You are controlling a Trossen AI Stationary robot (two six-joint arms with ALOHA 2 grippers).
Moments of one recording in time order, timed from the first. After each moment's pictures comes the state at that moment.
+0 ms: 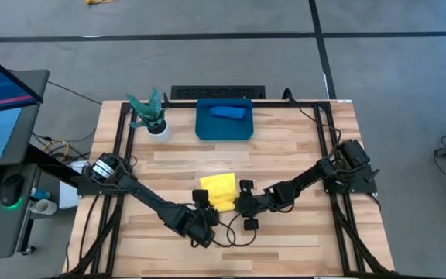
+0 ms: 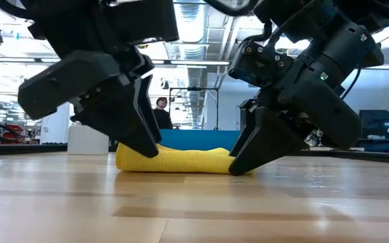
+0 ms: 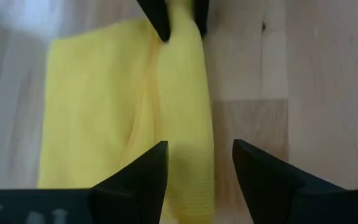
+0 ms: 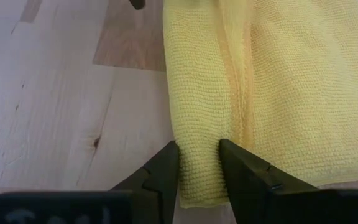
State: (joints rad) left arm -0.54 1.98 1.25 -0.50 -0.59 -0.41; right arm 0.37 1.93 0.88 0.11 0.26 0.12
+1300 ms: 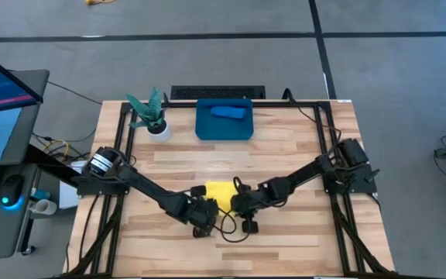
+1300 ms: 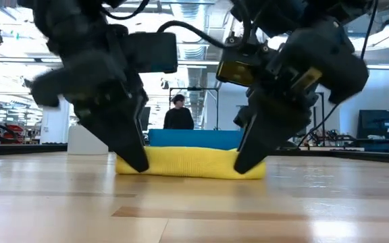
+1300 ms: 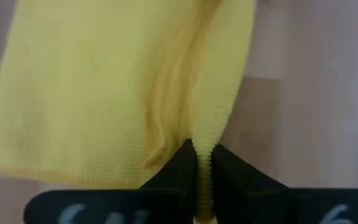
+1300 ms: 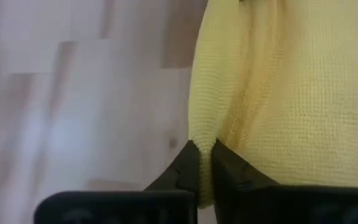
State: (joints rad) left arm -0.45 1.93 1.15 -0.45 -0.30 -0.52; right arm 0.35 1.93 0.99 -0.05 -0.10 0.28
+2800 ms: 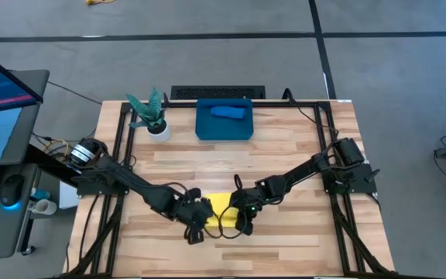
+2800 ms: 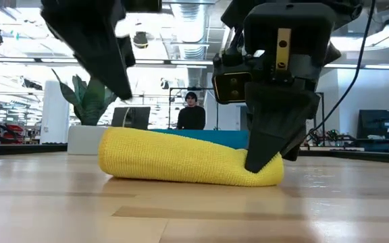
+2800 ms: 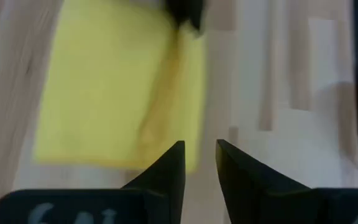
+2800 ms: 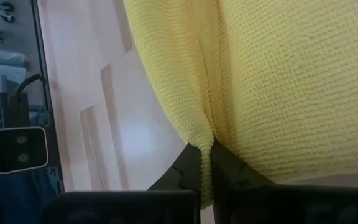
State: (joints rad) left arm -0.49 1.73 1.15 -0.45 -0.18 -0.59; right arm 0.29 1.94 1.02 -0.02 -0.32 0.71
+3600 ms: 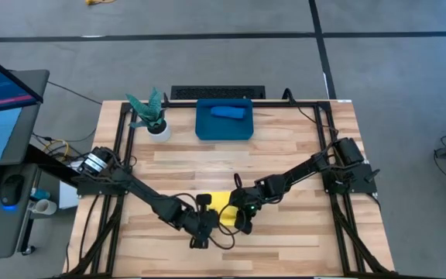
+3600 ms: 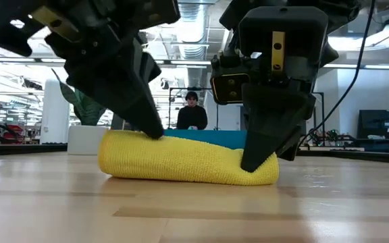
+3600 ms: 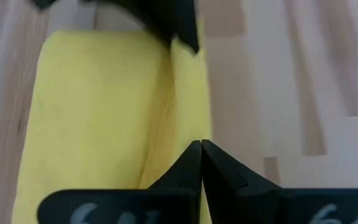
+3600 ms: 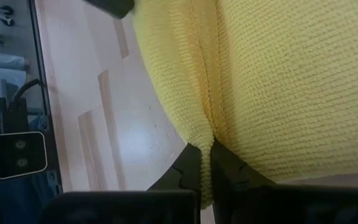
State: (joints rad) left arm -0.50 1.89 1.15 -0.25 -0.33 -0.37; right arm 0.29 1.94 1.02 -0.02 -0.32 0.71
